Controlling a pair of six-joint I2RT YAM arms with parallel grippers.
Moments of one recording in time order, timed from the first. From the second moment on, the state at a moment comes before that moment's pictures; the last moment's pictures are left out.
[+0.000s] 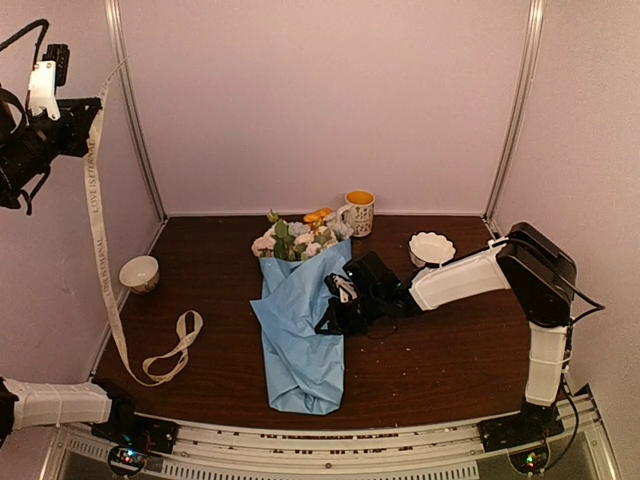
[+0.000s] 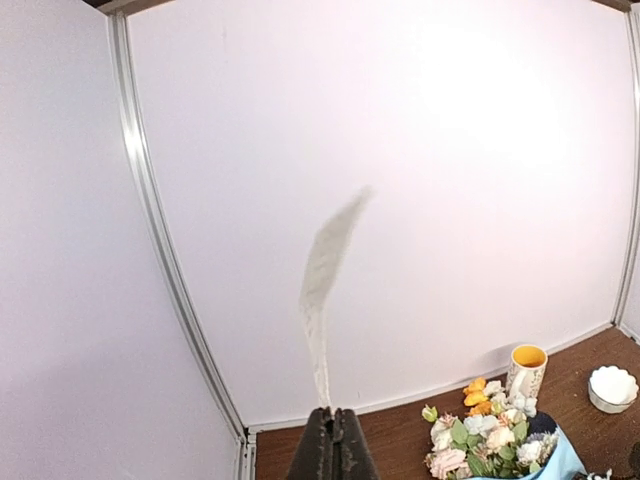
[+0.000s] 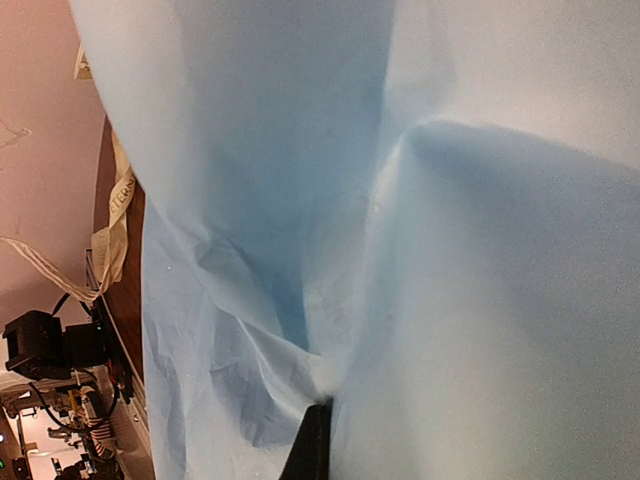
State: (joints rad) left arm -0.39 0.99 1.70 -0.62 -0.23 0.16; right arm 0.86 1.98 1.15 0.04 -0.40 0.79
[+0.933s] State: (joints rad) left arm -1.25 1.55 1.27 -0.61 0.39 0.27; right arm 0.86 1.98 1.20 -0.01 -0.42 0.80
